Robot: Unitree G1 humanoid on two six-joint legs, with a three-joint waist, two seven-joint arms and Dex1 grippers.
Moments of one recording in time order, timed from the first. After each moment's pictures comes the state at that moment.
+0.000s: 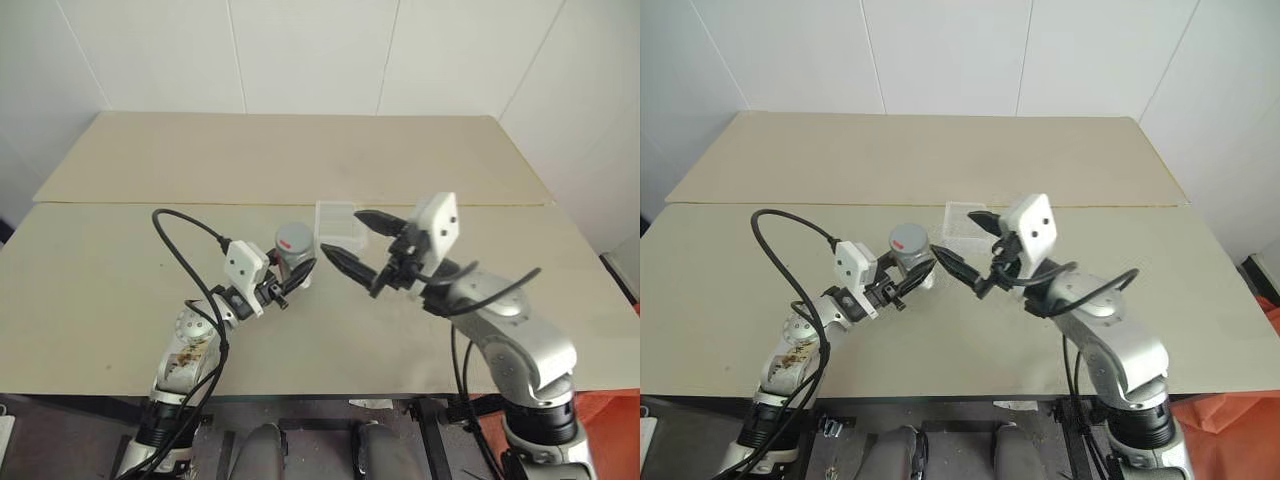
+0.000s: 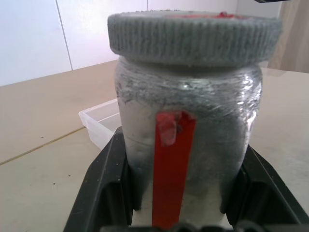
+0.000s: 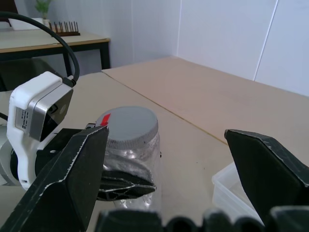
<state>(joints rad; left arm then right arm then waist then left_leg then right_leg) -0.24 0.30 -0.06 -0.13 -0.28 0.11 -0.65 -0.40 -0.35 0.11 -0.59 0.48 0.68 0.41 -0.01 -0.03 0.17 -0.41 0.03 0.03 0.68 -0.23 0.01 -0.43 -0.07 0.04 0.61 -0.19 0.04</state>
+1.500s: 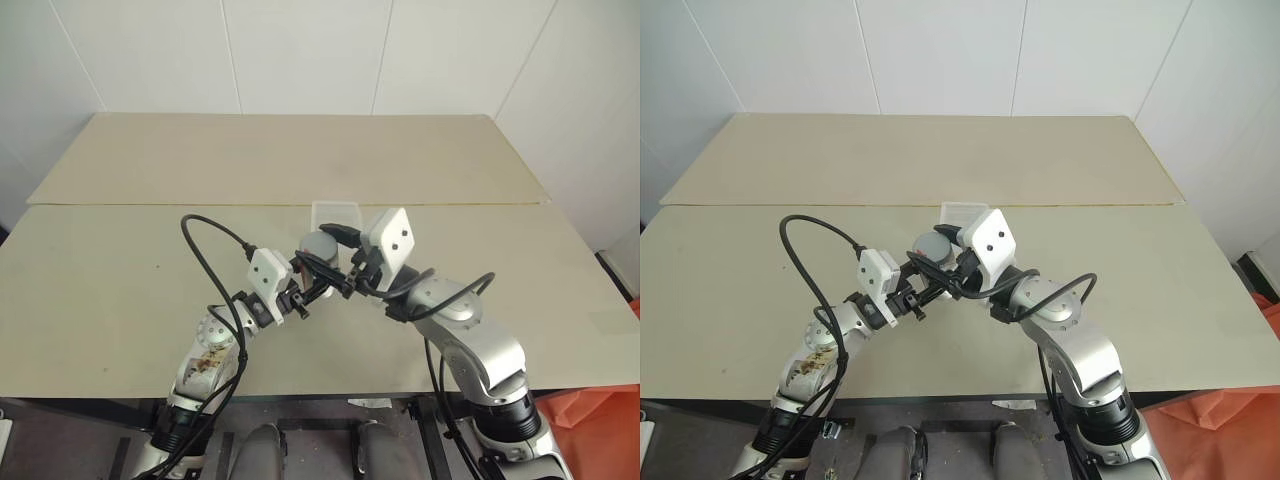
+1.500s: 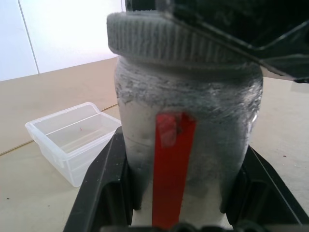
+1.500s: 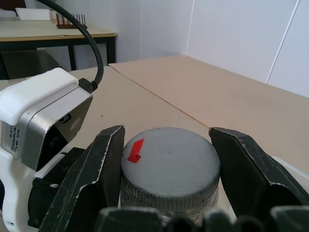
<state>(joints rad) -0.23 0.26 -0.14 -0.16 -0.27 0.11 -0.63 -0.41 -0.29 0.22 -0.50 0.34 0.57 0.47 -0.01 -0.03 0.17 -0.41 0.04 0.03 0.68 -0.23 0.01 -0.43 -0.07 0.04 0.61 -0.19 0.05</state>
